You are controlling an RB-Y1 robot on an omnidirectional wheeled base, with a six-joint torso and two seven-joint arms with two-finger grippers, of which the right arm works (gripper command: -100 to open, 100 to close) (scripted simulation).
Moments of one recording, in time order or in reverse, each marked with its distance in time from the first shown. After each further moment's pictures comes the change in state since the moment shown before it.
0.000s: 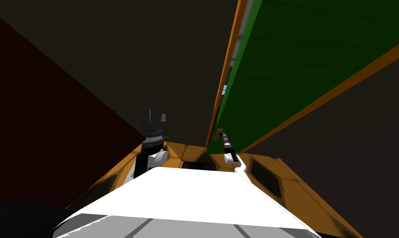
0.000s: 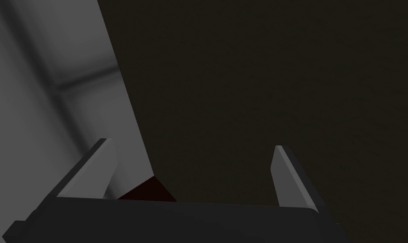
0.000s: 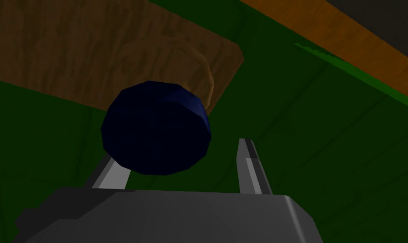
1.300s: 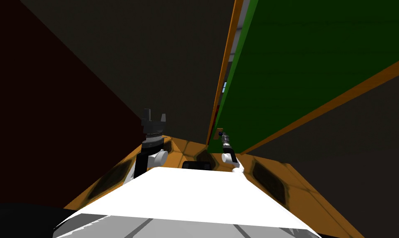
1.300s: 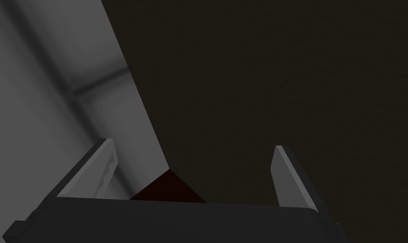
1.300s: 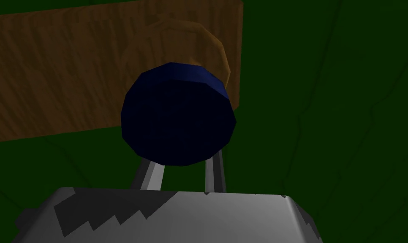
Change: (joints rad) arm 0.012 0.019 0.055 -0.017 -0.296 -0.003 -0.213
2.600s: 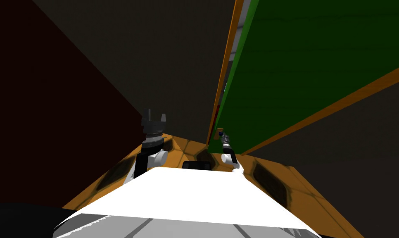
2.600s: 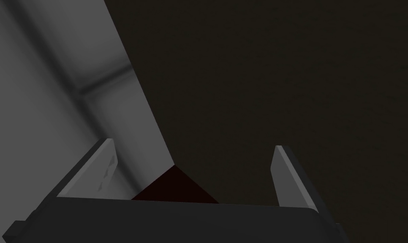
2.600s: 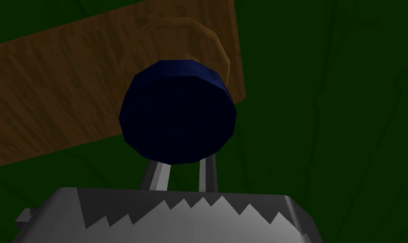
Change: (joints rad) arm 0.013 -0.001 0.022 -0.014 -0.088 -0.003 -0.073
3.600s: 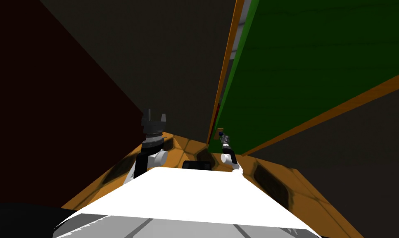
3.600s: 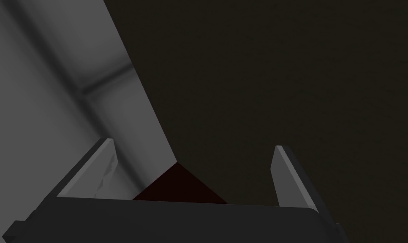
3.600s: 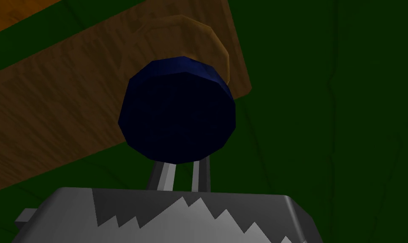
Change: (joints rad) arm 0.018 0.011 0.013 -0.036 -0.078 0.018 -0.045
